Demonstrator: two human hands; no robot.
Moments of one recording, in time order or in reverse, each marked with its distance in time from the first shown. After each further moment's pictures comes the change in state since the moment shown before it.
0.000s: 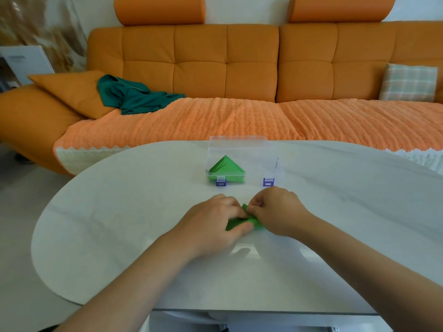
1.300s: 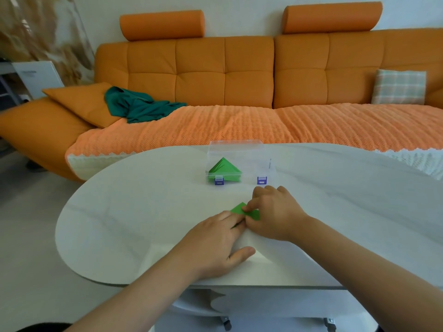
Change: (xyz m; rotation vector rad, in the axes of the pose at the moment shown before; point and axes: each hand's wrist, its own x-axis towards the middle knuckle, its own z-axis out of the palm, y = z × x) left_hand -0.046 0.030 0.014 0.269 -0.009 0.169; right_hand -0.033 0.011 0.002 -0.322 0.143 -0.319
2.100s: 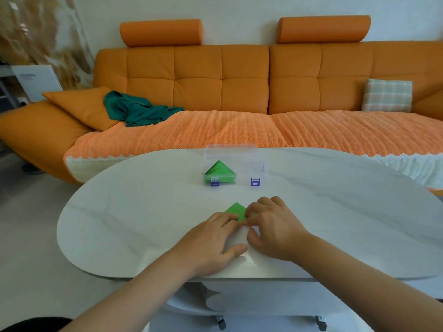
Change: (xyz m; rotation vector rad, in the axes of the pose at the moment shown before) left_hand -0.007 0.005 0.007 -0.138 -0.016 -0.102; right_hand -0.041 -0.005 0.003 -0.008 0.107 -0.106
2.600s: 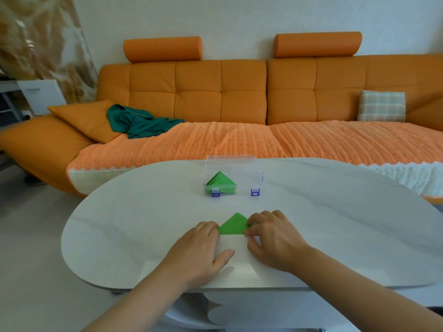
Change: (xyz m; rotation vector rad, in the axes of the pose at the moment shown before) left_hand -0.016 -0.007 -0.010 0.190 0.030 -0.141; right_hand -0.002 -0.004 -0.001 0.036 -0.049 0.050
